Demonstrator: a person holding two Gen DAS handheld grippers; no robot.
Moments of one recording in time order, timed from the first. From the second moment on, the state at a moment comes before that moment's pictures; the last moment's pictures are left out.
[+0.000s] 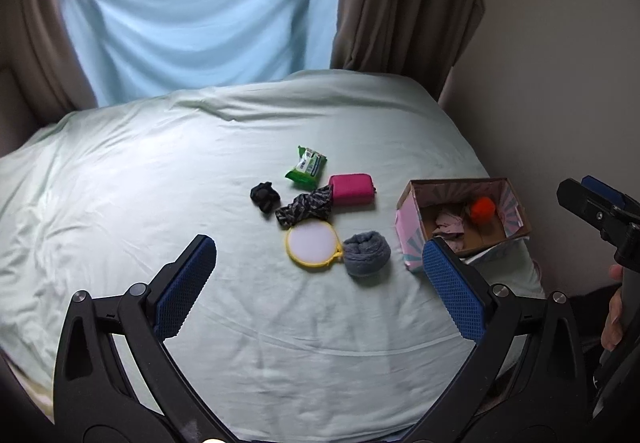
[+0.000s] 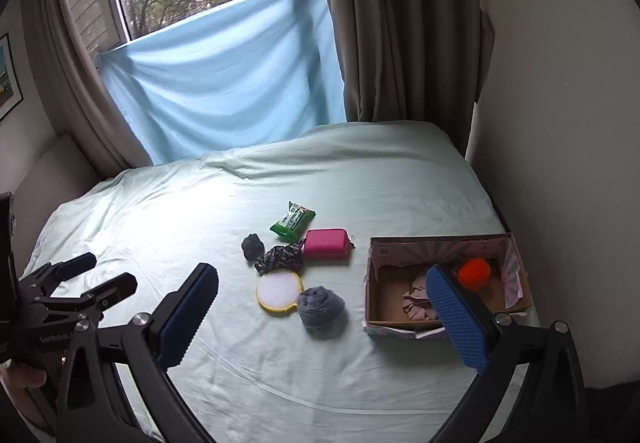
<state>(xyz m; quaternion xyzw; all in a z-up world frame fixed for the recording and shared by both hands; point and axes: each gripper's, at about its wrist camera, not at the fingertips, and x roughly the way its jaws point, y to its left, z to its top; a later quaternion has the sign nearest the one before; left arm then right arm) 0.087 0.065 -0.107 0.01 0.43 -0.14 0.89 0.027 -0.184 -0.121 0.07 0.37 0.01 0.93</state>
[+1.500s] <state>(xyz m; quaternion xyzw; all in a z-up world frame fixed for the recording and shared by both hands) 0.253 0.007 -0.477 0.07 0.49 -0.27 0.83 0.166 -0.158 -0.473 0.24 0.42 -0.14 0.86</state>
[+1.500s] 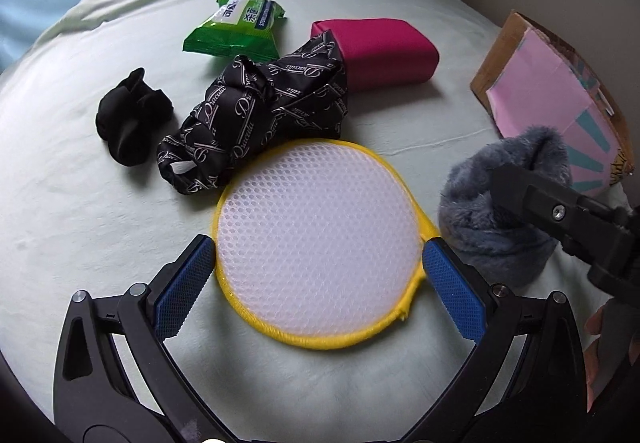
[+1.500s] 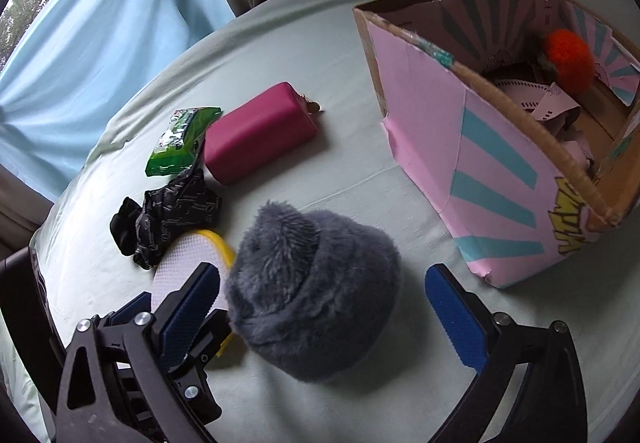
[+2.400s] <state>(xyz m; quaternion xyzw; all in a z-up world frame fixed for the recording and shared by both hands) 0.232 -0.022 -0.457 0.13 0.48 -0.29 0.82 0.176 -0.148 -0.470 0.23 0.43 -0.09 0.87</state>
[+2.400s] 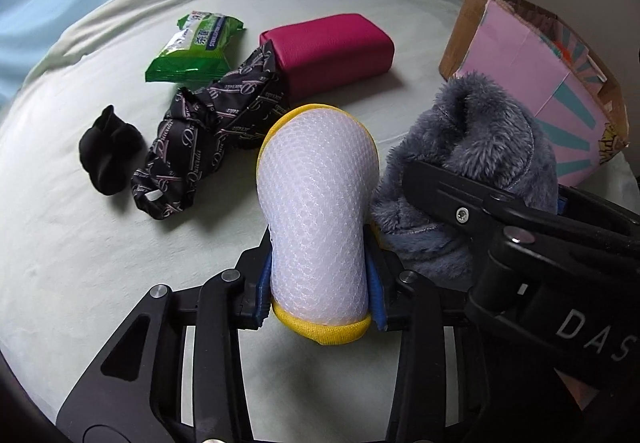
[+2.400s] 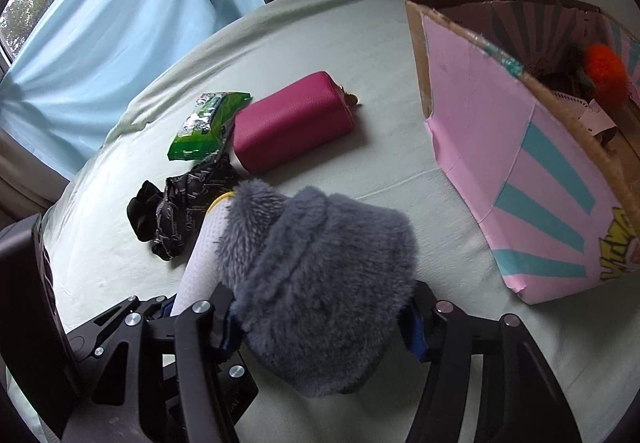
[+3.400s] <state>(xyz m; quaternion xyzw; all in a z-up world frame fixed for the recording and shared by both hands) 0.139 0.040 -0.207 0.00 0.45 -0.12 0.88 0.102 -0.135 -0.235 0.12 0.39 0.03 0.91</state>
